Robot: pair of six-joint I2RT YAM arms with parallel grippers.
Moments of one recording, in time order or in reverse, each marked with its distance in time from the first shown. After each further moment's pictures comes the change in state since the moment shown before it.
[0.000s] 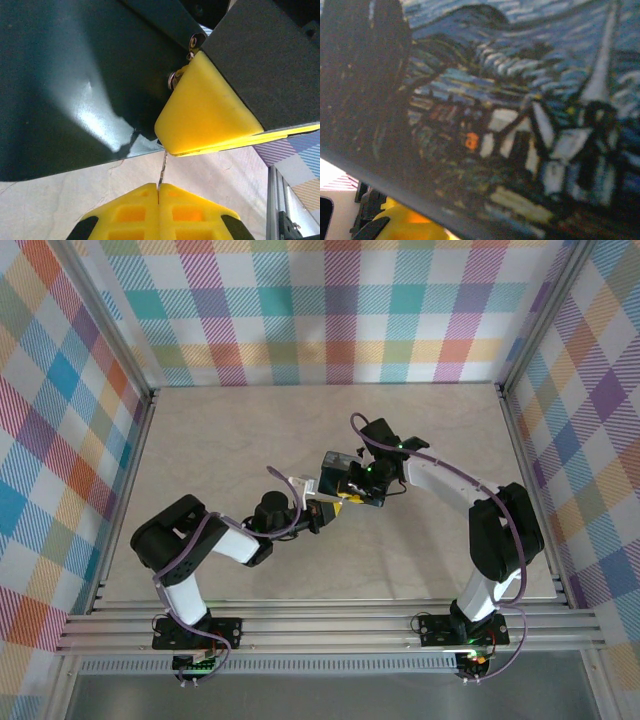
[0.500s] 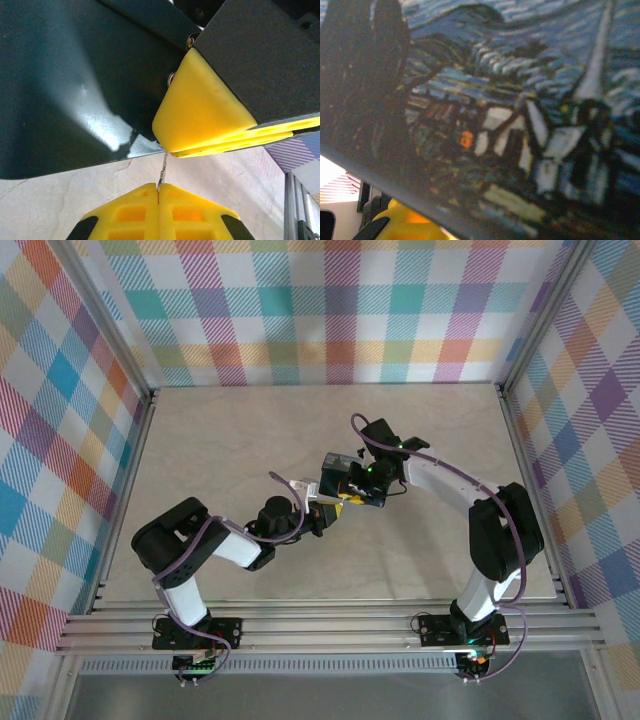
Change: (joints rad) left arm -0.043 -0.014 -0.013 -0.002 -0.109 0.032; right arm -0.003 0.001 -0.002 -0.006 -0.005 -0.001
